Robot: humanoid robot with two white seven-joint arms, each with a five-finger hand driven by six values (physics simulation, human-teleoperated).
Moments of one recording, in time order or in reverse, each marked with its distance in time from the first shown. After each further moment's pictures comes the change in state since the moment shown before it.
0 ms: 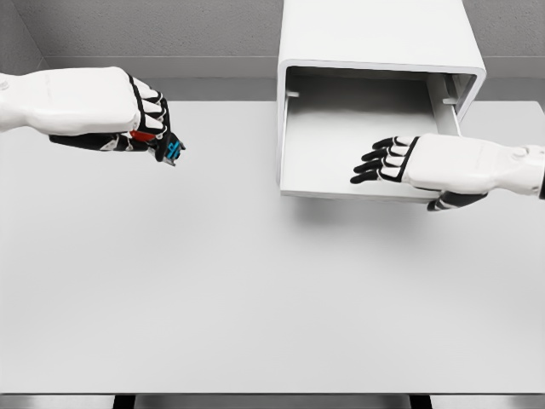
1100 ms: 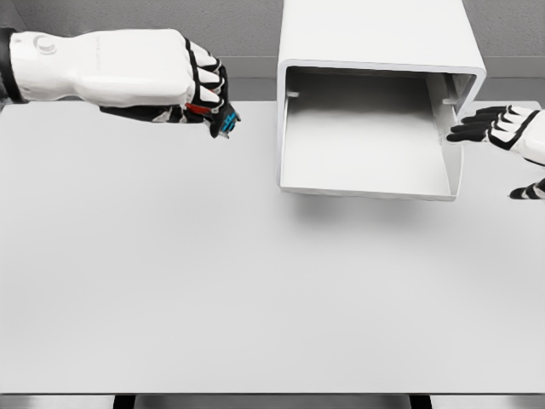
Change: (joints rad) left arm -0.110 -0.204 -0.006 0.009 -0.014 -0.001 0.000; right arm 0.471 -0.078 -0.624 0.001 -0.164 -0.002 0.000
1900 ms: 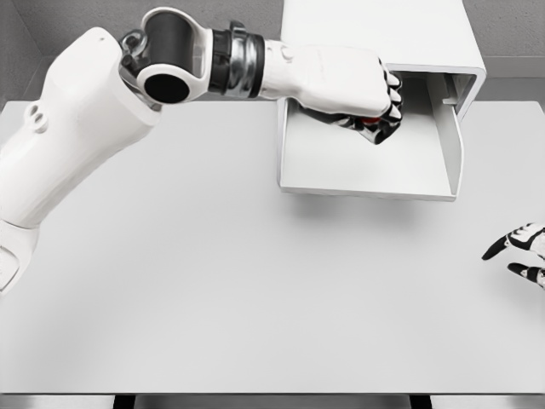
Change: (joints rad) left arm -0.115 -0.581 -0.134 0.368 -0.360 0.000 -0.001; right arm 0.496 0.231 -0.256 -0.002 0.071 0.002 -0.001
